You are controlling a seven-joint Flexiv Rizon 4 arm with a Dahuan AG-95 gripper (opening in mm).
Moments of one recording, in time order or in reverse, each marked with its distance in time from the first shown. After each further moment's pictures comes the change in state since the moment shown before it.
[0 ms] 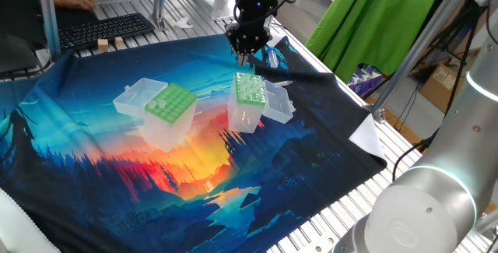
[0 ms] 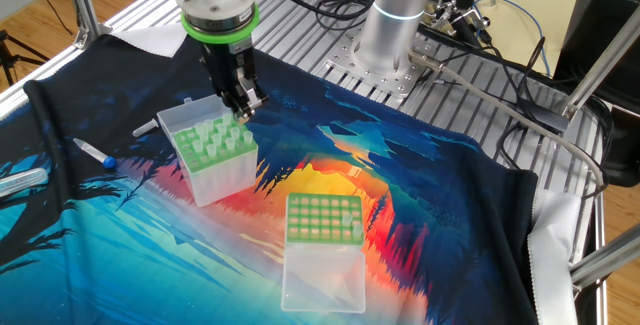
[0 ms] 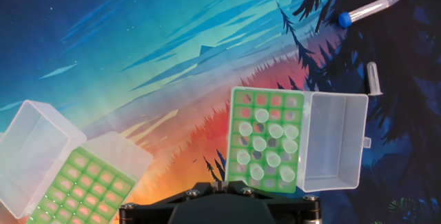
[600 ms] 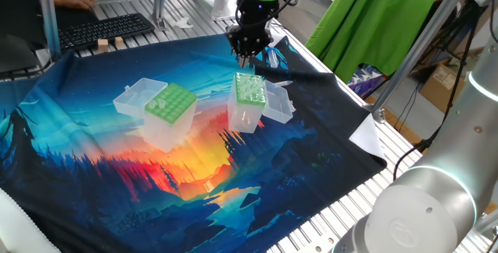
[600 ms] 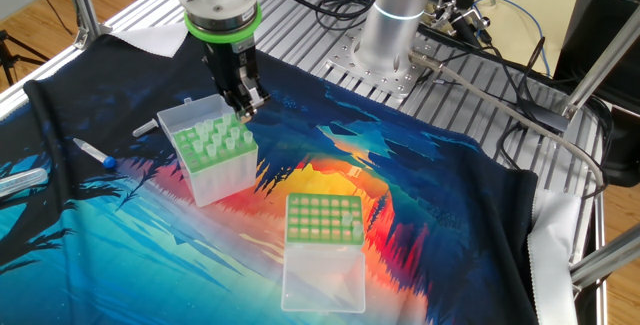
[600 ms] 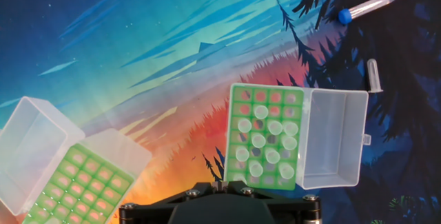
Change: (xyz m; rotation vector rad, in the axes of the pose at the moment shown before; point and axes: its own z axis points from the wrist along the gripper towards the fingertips) arm 0.004 -0.002 0.002 -0.001 -0.002 -0.006
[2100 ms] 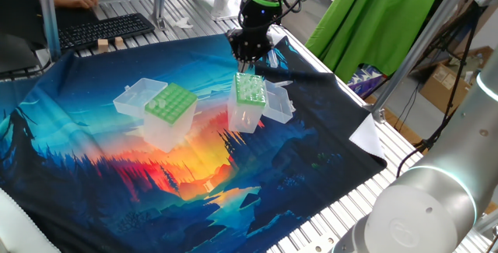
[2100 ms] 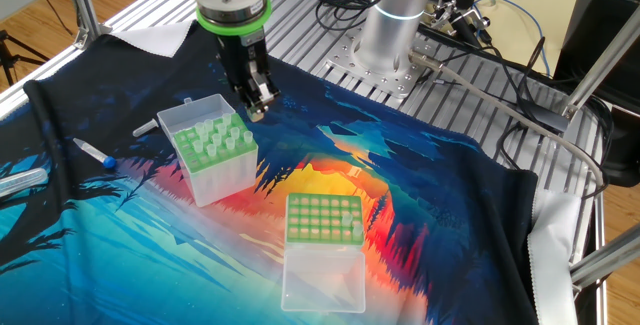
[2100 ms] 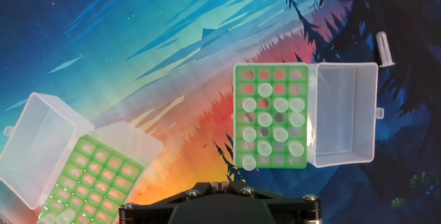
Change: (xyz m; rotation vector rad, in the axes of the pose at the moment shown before) arm 0.020 0.010 0.006 -0.049 0.007 0.068
